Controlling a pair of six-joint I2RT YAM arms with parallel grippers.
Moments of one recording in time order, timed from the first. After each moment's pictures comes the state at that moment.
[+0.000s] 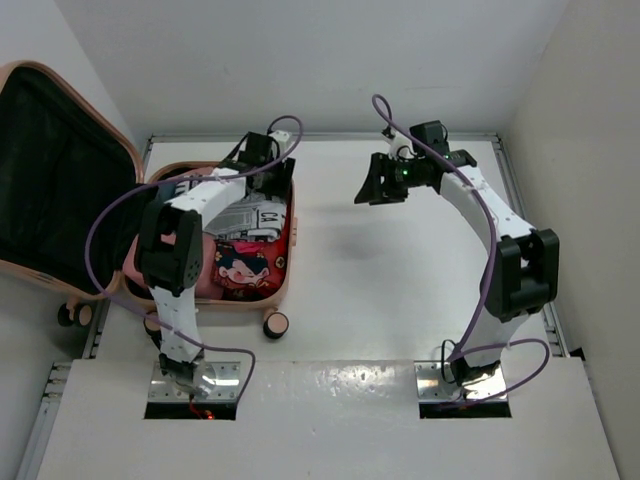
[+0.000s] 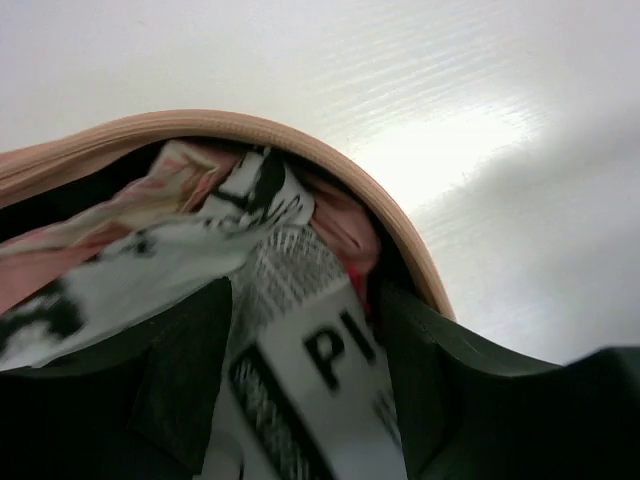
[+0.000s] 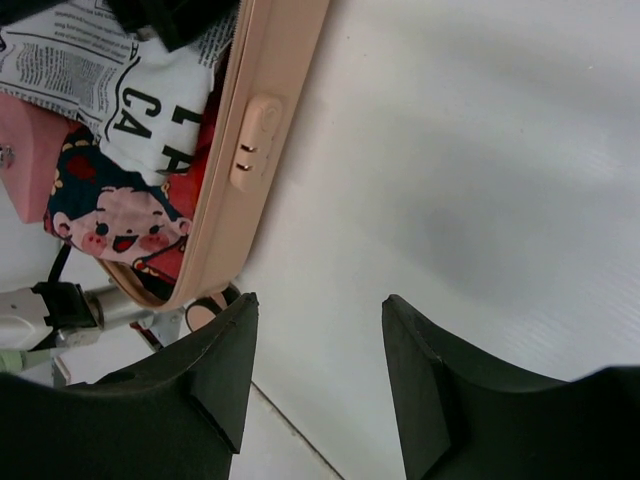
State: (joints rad) left arm -0.30 1.98 1.53 -0.30 0.05 -0.04; right arm 0.23 1.74 1.47 -0.62 -0.62 0.25
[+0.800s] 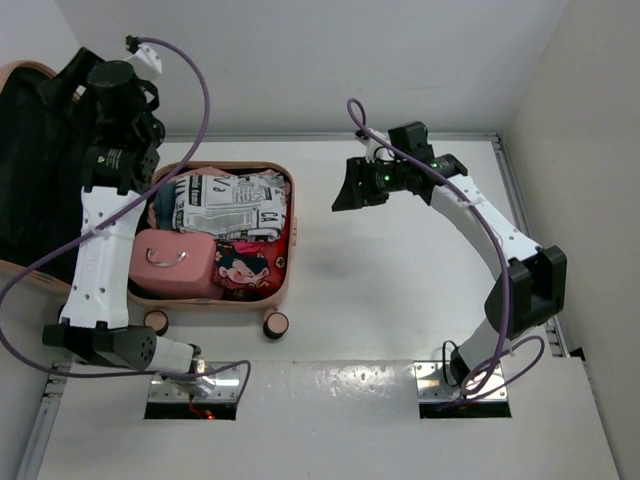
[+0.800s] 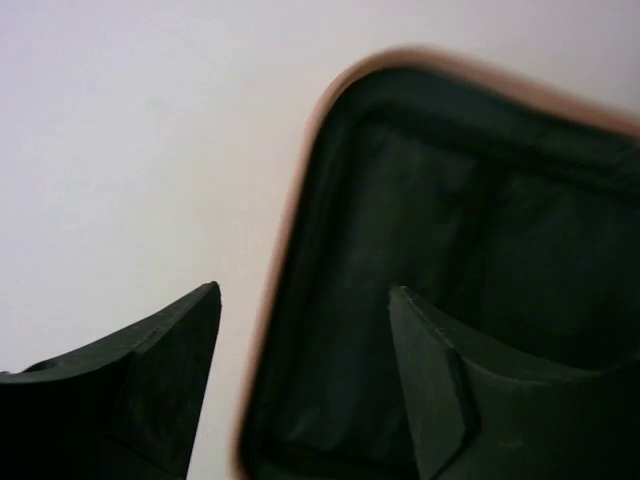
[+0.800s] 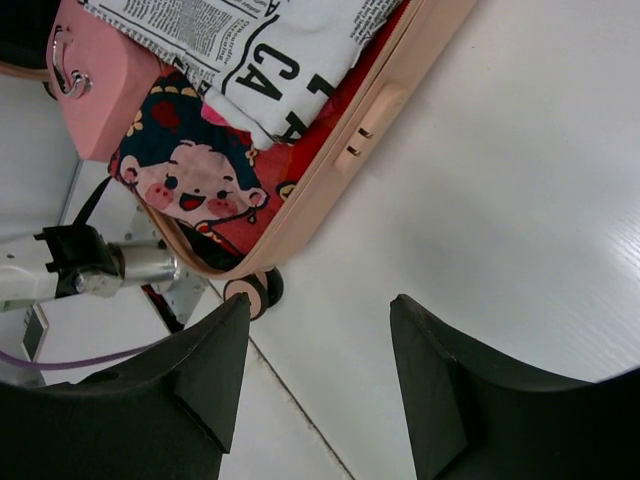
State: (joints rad) left arm -0.11 1.39 1.83 -0.41 -0.93 0.99; right arm 0.39 1.64 1.47 -0.61 -0.62 0.23
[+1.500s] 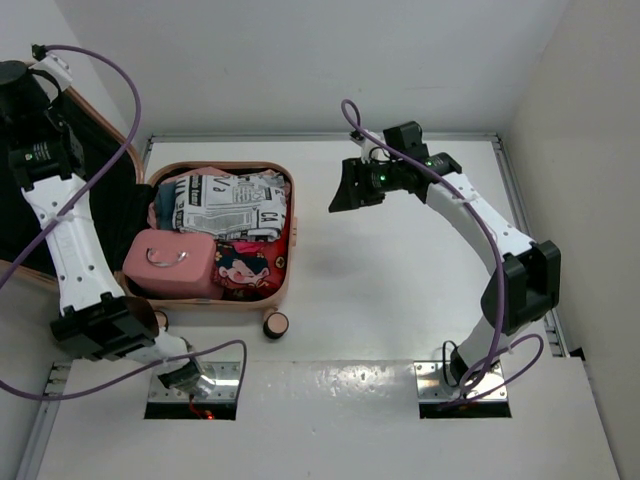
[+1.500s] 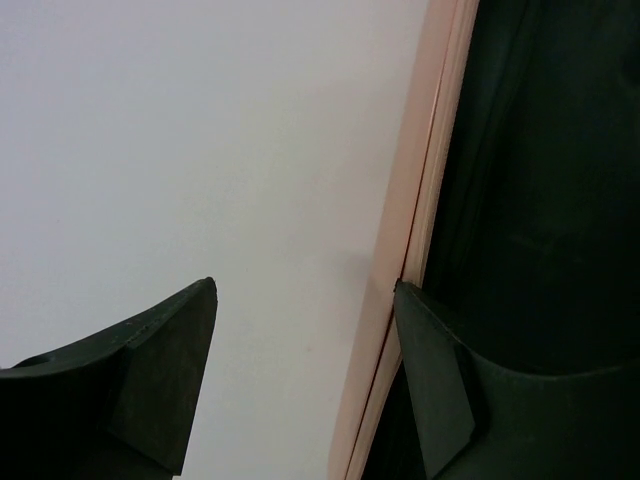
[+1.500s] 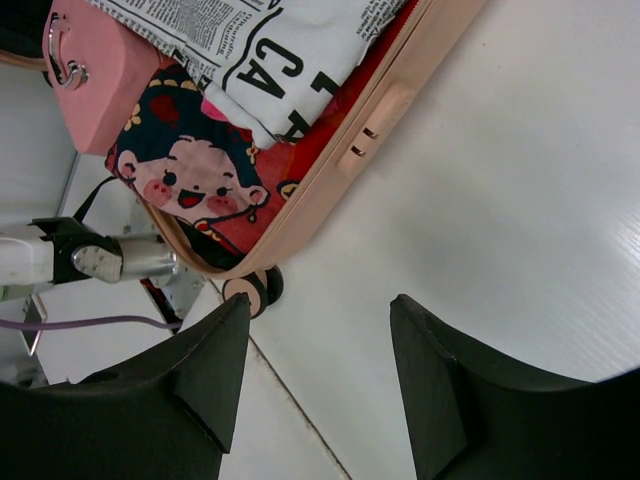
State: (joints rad) left arm 0.44 1.47 1.89 -0.44 -0.57 1.16; right arm 0.41 1.67 1.50 -0.62 -0.63 0.21
